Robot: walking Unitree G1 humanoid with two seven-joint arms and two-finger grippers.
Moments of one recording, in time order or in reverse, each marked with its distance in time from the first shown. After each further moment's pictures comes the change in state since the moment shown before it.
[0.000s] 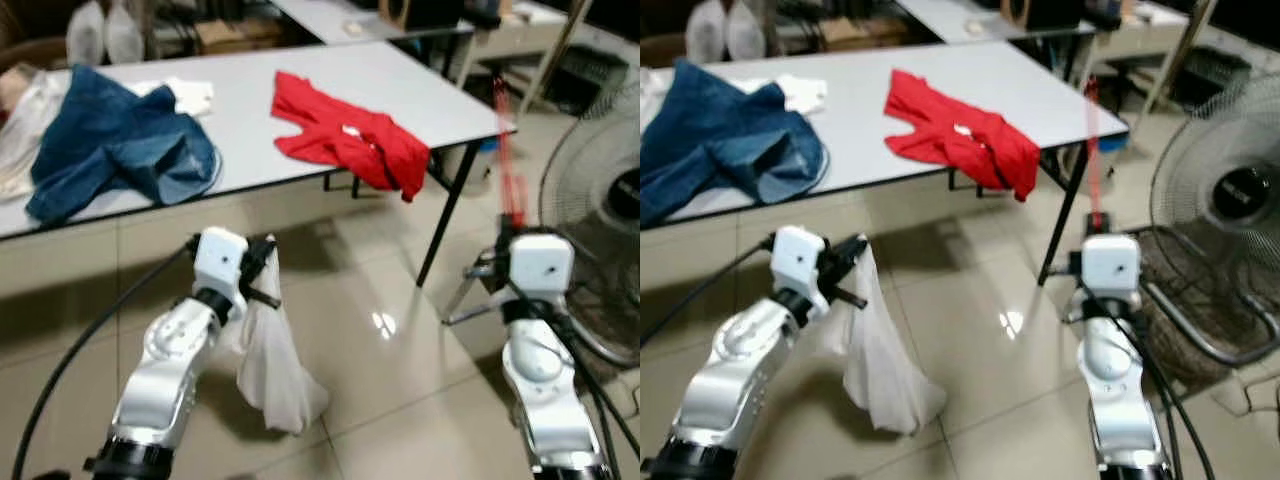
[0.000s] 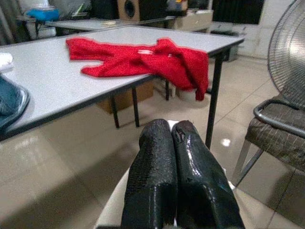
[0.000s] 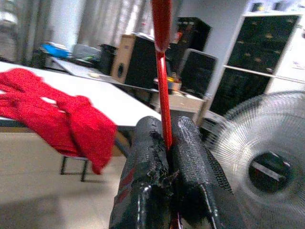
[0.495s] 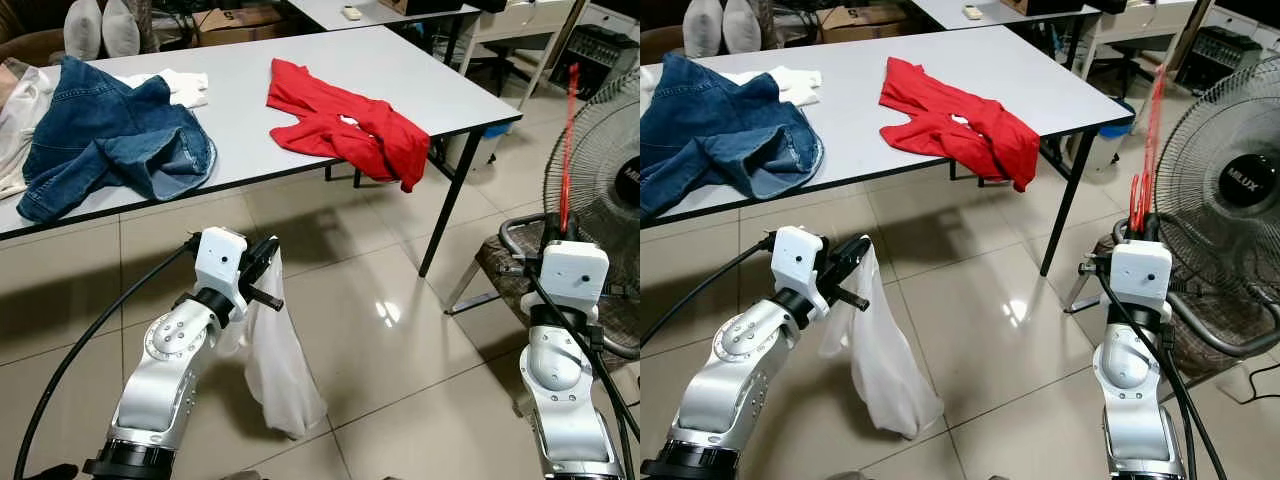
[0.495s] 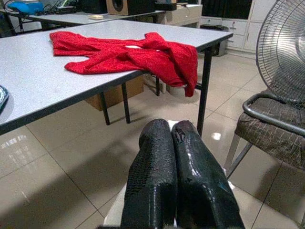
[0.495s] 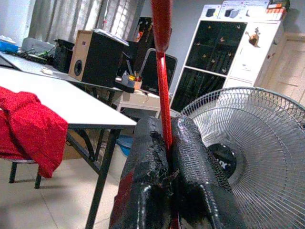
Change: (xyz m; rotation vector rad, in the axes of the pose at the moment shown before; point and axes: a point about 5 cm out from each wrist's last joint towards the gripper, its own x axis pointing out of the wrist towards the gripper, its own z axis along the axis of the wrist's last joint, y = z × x) left arm 0.000 -0.002 0.004 -0.005 -0.016 -0.038; right arm -0.004 -0.020 0.000 -0.071 -0.027 -0.162
